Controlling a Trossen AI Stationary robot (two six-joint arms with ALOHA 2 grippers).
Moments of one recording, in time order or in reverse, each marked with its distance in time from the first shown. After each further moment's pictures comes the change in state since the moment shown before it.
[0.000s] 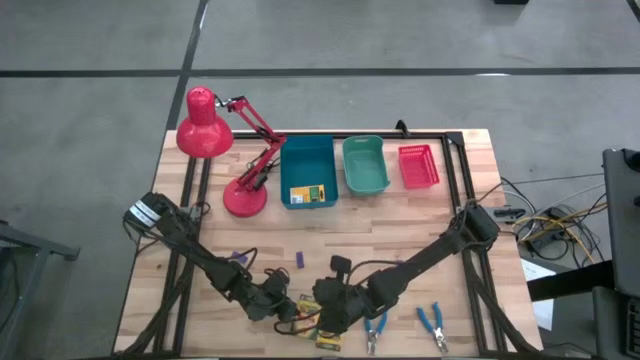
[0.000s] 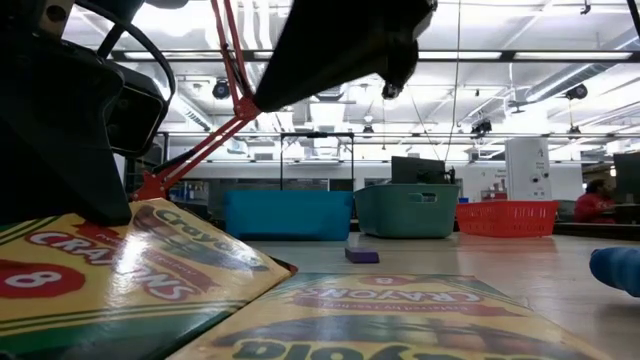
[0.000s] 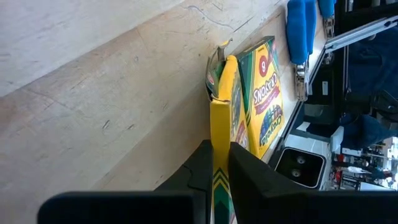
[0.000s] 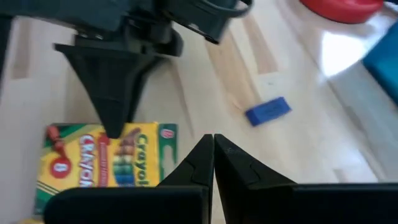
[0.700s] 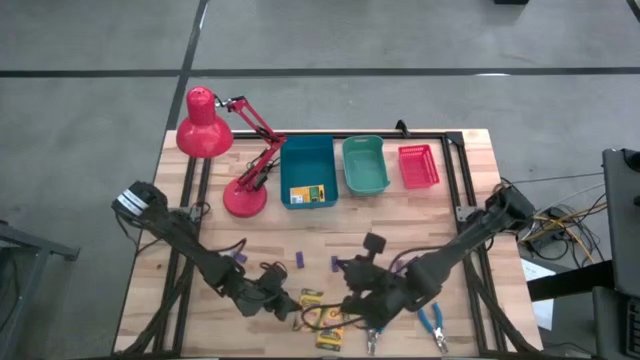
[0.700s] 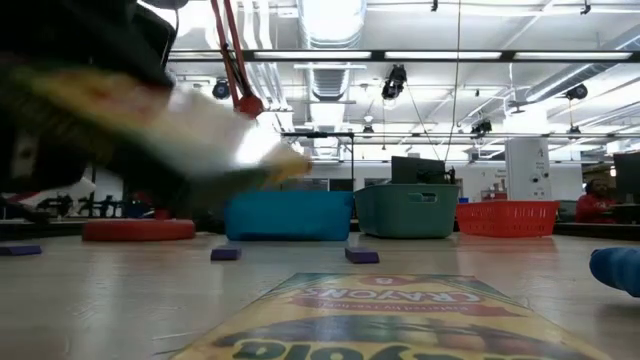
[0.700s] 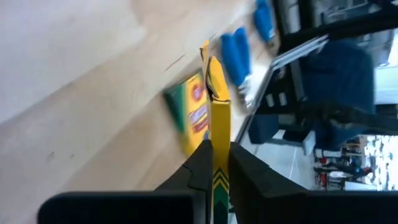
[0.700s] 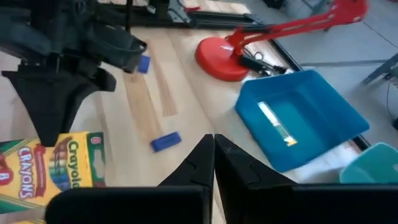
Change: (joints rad) left arm 0.000 -0.146 0.000 -0.026 -0.098 0.109; right arm 0.071 -0.298 -0.043 -0.280 0.316 -0.004
